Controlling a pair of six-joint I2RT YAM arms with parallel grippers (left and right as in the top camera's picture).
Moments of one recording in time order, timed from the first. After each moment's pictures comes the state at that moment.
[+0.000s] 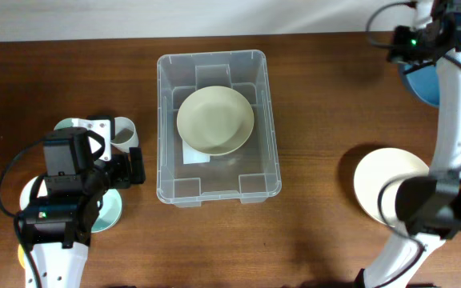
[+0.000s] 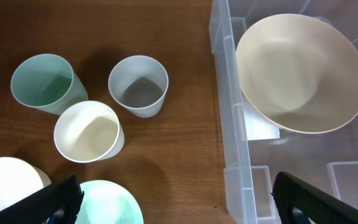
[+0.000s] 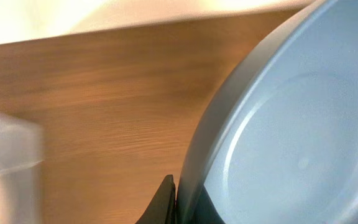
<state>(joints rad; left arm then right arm) 0.04 1.03 1.03 -0.83 0.05 0.00 -0.16 2.01 2.28 -1.20 -0.08 -0.04</state>
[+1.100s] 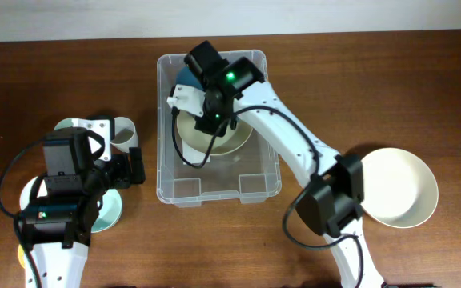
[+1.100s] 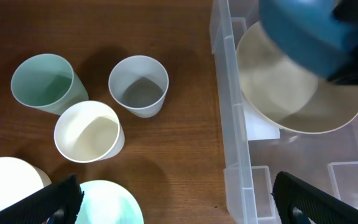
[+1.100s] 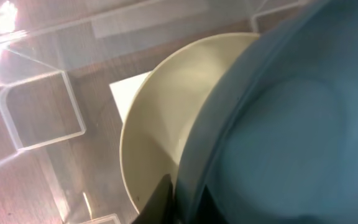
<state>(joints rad) 0.04 1.03 1.03 -0.83 0.05 0.00 0.64 2.30 2.28 -1.24 -0.16 -0.69</state>
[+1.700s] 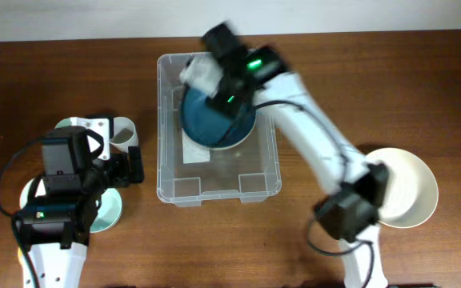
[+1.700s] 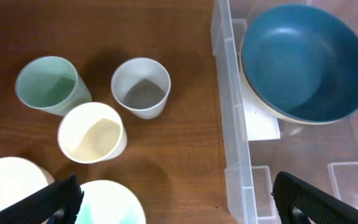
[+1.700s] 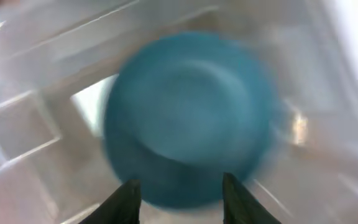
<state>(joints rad) 0.04 1.03 1.07 -0.86 0.04 0.00 0.54 2.15 2.33 -1.23 -0.07 -0.49</state>
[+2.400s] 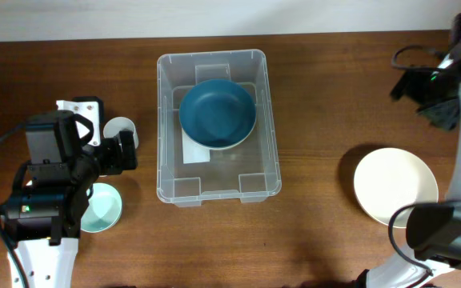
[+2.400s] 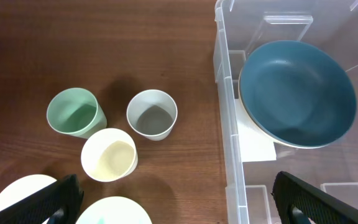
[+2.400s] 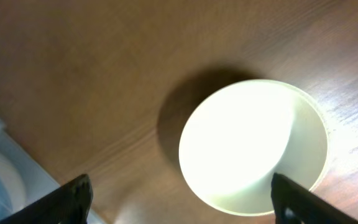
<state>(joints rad) 0.04 1.08 1.22 -0.90 0.02 0.00 -0.27 1.87 1.99 -1.49 -0.02 0.40</state>
